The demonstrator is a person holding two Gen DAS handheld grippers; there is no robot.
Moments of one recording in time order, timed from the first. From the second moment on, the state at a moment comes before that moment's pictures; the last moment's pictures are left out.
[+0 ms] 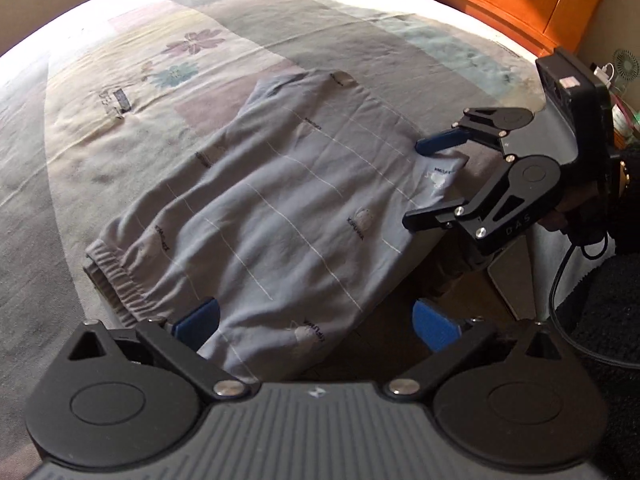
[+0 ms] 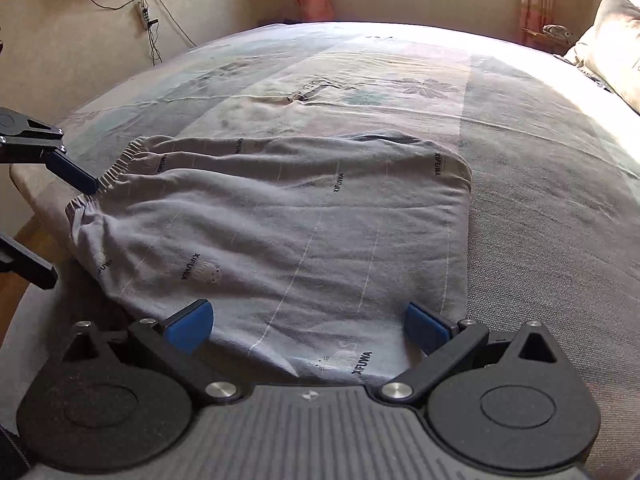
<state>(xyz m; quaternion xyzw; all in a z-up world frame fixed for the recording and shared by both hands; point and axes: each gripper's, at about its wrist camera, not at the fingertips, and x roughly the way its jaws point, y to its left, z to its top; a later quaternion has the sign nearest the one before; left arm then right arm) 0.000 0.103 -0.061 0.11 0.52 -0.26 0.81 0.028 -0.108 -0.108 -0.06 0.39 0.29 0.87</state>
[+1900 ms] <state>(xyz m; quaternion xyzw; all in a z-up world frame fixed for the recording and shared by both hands) 0.042 0.252 -0.050 -0.31 0.47 -0.08 0.83 0.032 -0.128 -0.090 0.07 0.40 0.25 0.88</state>
